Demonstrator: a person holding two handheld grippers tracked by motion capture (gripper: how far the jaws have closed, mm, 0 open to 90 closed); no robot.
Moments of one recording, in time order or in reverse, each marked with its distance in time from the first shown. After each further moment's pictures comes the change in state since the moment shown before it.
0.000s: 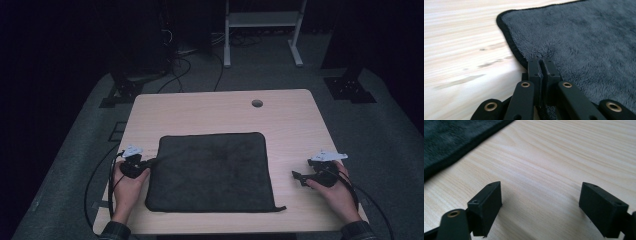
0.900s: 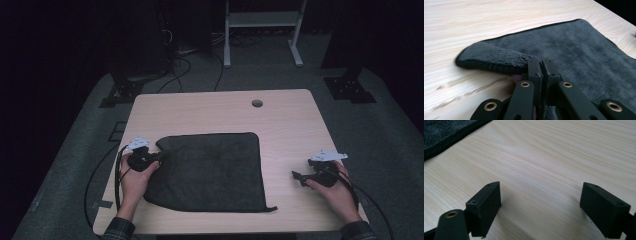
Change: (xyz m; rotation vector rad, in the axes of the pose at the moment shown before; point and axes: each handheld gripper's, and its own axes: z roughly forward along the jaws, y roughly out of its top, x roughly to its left) left arm -0.032 0.033 0.004 -0.089 -0.195 0.014; right arm 0.000 0.000 0.000 0.002 -0.001 0.001
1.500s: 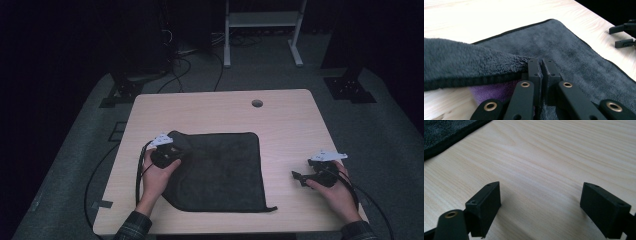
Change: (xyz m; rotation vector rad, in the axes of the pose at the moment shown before) left arm -0.041 0.016 0.043 0.030 -0.113 0.056; right arm 0.000 0.000 0.000 0.001 0.001 0.000
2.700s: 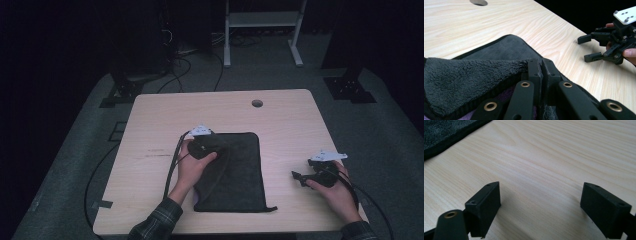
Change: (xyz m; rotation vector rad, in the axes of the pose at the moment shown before) left arm -0.057 0.041 0.080 0.012 -0.184 0.042; right arm 0.000 0.000 0.000 0.001 0.001 -0.001
